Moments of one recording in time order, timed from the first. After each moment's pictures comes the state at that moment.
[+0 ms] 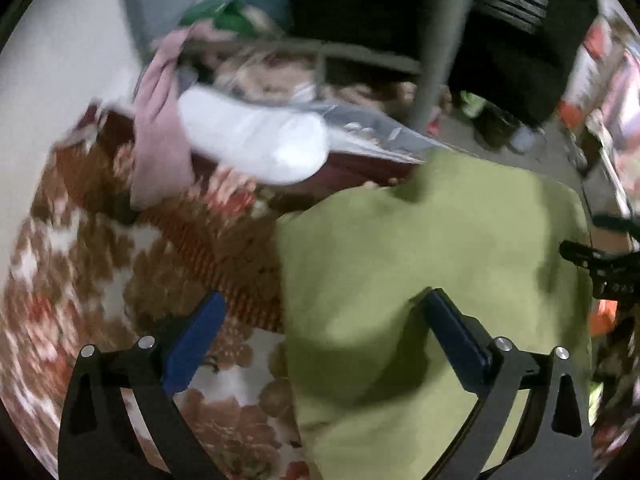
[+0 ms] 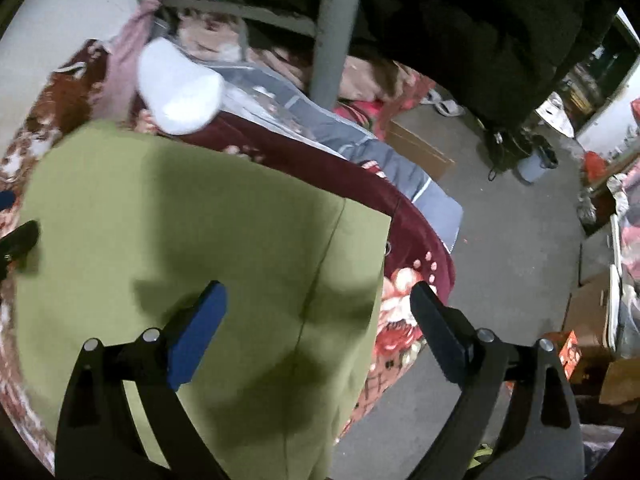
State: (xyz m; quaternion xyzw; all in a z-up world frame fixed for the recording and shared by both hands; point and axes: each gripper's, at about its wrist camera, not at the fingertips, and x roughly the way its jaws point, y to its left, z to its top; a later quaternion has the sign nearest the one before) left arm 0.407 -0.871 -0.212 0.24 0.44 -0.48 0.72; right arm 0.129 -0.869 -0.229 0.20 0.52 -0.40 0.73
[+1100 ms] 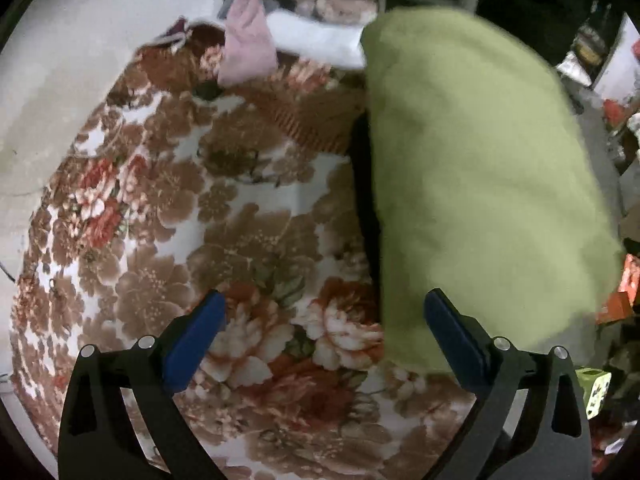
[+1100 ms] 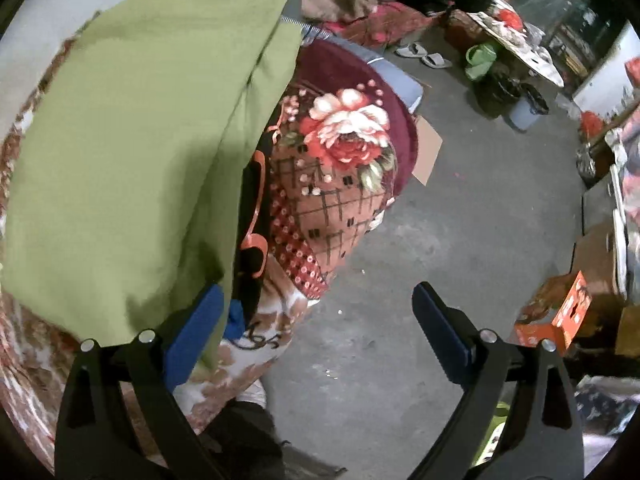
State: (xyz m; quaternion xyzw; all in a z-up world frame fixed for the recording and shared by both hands) left arm 0.298 -0.654 -0.203 0.27 0.47 -0.39 0.75; right arm -0.069 -0.726 -0.239 0.23 0.52 -0.39 0.72
